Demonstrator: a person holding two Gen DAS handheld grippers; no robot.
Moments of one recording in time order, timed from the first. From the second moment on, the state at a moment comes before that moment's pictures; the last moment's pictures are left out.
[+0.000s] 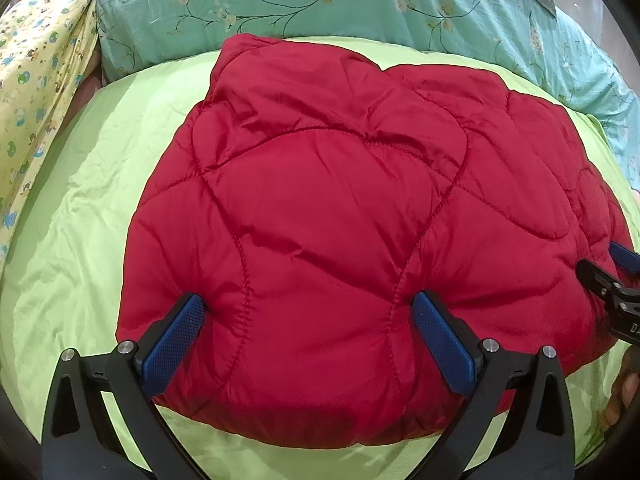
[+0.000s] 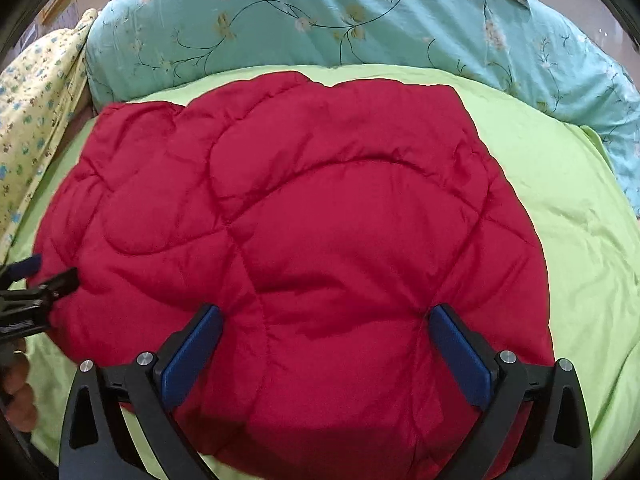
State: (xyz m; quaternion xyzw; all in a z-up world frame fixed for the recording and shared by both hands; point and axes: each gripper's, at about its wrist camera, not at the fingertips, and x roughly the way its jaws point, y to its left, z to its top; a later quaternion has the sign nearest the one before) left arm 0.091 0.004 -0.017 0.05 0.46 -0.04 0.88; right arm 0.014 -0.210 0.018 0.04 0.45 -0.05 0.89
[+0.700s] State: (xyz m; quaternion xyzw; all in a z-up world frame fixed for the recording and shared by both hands) left arm 0.064 0.010 -0.003 0.05 0.47 -0.03 0.88; right arm -0.035 -0.206 0.053 0.04 0.43 -0.04 0.90
